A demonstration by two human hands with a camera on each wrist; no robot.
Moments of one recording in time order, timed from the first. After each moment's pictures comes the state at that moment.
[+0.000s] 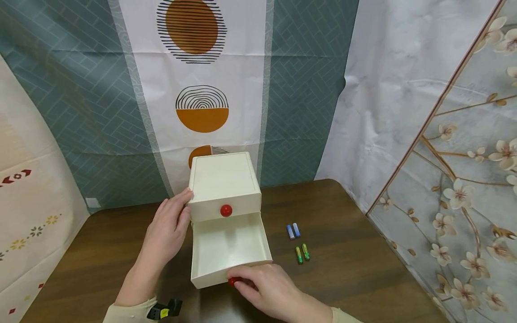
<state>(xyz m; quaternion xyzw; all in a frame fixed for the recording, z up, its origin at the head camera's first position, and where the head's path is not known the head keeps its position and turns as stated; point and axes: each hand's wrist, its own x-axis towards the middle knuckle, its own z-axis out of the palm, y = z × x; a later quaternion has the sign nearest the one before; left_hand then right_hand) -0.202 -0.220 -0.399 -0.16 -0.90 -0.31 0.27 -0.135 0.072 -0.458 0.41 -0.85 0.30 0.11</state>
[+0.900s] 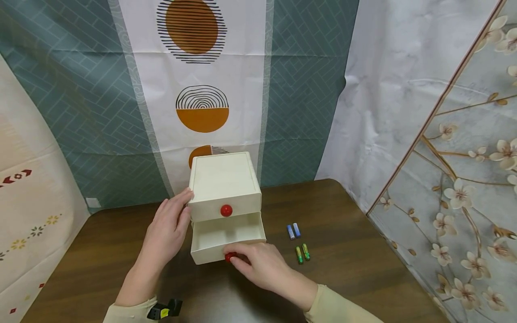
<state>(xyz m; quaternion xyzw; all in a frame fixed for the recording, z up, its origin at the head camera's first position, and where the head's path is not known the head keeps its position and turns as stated) -0.202 -0.219 -0.399 -0.17 -0.89 -0.31 0.28 -0.178 0.056 -0.451 0.36 -0.88 0.28 0.10</state>
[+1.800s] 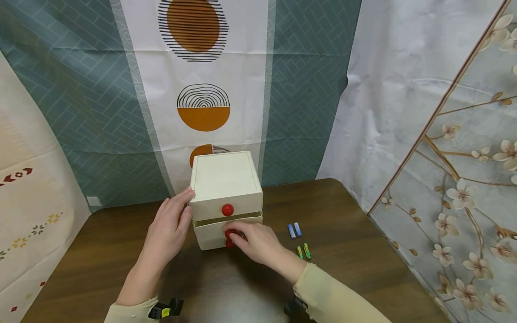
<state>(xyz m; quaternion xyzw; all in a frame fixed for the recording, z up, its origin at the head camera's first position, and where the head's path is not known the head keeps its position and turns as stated) -0.202 -0.220 -0.400 -0.17 -0.90 -0.31 0.27 -0.227 0.042 -0.447 0.32 -0.90 0.28 0.08</state>
